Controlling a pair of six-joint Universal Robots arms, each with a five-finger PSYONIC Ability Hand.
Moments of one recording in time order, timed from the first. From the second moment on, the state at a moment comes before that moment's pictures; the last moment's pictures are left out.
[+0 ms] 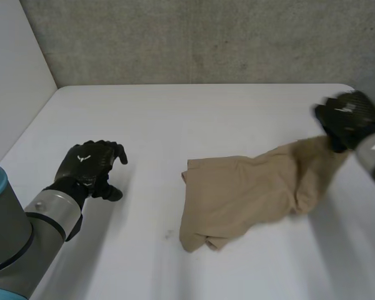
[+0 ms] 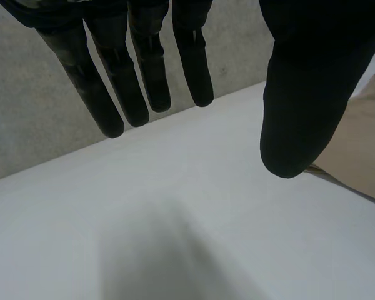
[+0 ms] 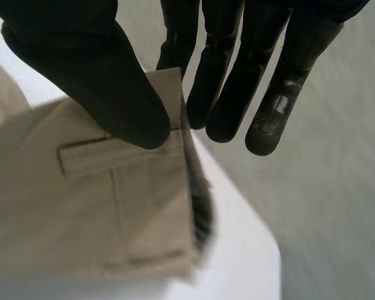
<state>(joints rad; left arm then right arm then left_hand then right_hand) 4.33 -1.68 -1.93 3.40 -1.53 3.20 1.76 -1.36 1.61 -0.11 1.35 2.52 0.61 0.59 0.60 0.59 0.41 0.97 1.18 1.18 1.19 0.98</state>
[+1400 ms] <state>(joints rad) 3.96 -2.33 -1.23 2.99 -1.73 2.98 1.92 -0.95 1.36 0.23 1.29 2.80 0.19 0.20 0.22 0.23 0.07 0.14 0.21 0.17 0.24 0.07</state>
